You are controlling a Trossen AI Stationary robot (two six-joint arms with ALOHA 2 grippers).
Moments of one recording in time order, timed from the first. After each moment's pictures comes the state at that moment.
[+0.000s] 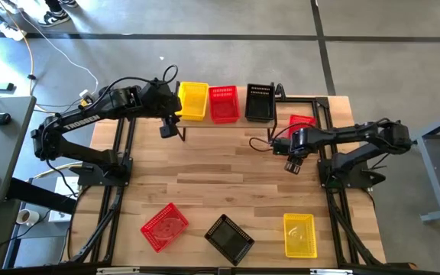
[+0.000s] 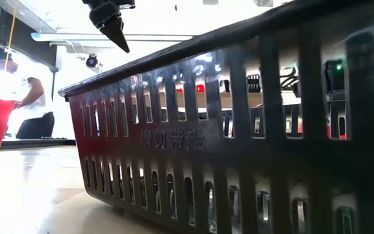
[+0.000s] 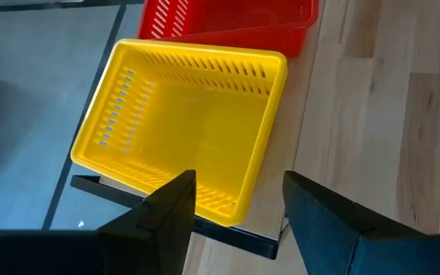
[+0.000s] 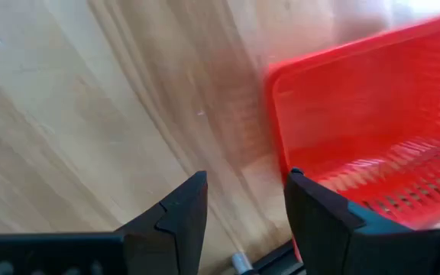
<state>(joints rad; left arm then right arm) 0.53 1.22 1.27 -0.92 -0.20 0.34 -0.16 1.34 0.73 -1.06 0.28 0.28</state>
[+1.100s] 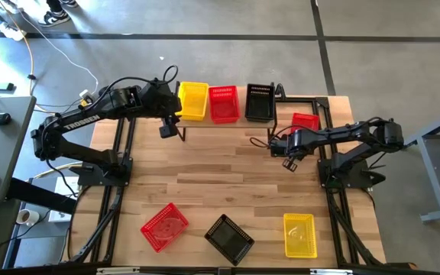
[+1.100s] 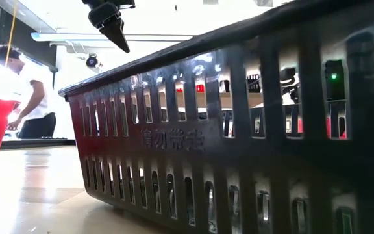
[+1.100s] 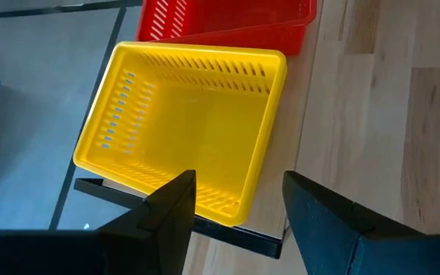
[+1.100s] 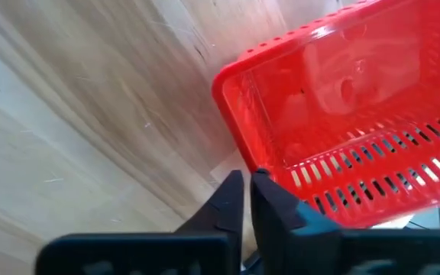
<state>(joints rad) 0.53 1.22 1.27 -0.92 -0.20 0.37 -0.16 1.42 0.74 -1.09 0.39 0.49</state>
